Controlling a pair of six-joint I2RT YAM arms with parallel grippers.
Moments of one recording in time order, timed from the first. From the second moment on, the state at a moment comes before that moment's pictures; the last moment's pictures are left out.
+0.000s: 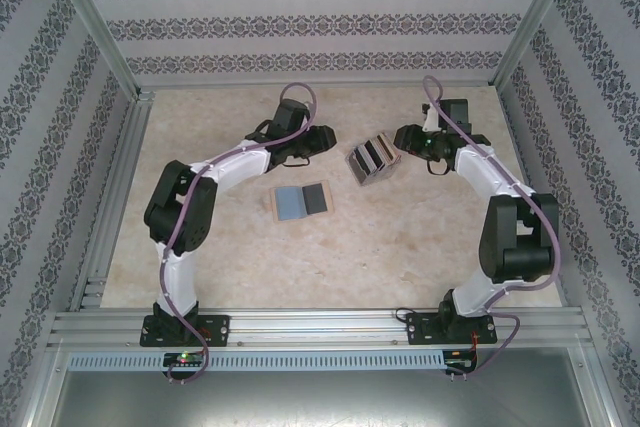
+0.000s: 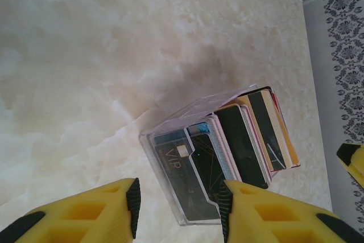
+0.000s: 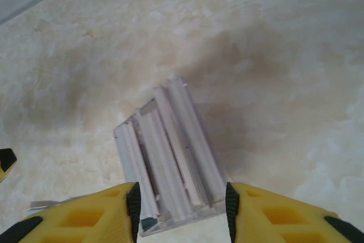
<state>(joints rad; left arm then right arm) -0.50 2.01 1.47 -0.10 0.27 -0.78 0.01 1.65 1.14 -0.34 -0.39 0.37</state>
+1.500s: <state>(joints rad) -0.60 2.24 1.61 -0.07 0.29 -0.85 0.00 1.79 1.11 -0.21 -0.53 0.33</state>
